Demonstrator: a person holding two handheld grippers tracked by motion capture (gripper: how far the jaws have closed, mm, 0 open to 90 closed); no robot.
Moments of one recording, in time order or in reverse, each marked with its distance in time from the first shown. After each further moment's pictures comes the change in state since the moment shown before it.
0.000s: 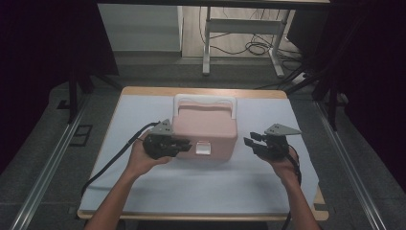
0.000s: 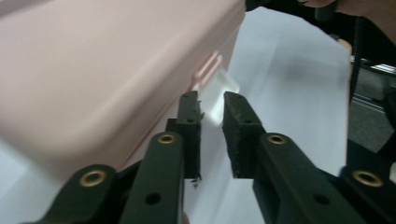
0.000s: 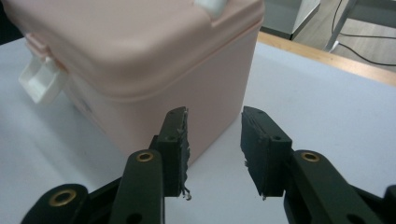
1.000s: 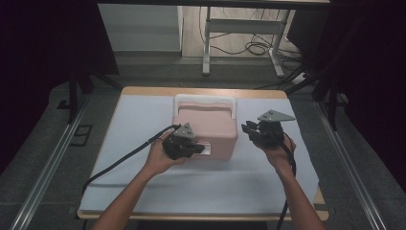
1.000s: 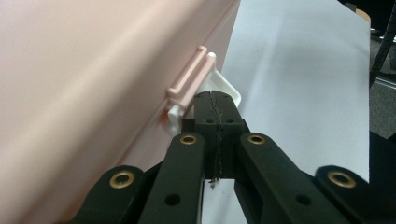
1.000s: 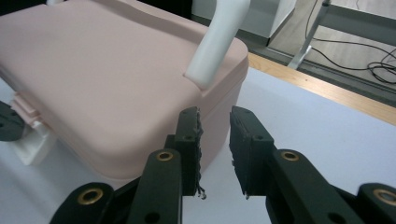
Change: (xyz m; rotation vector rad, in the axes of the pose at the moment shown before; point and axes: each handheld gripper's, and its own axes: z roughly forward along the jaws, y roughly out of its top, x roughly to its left) left arm -0.008 0.017 0.058 0.105 -0.034 0.042; right arm 0.012 0.048 0.004 0.015 -0.098 -0.015
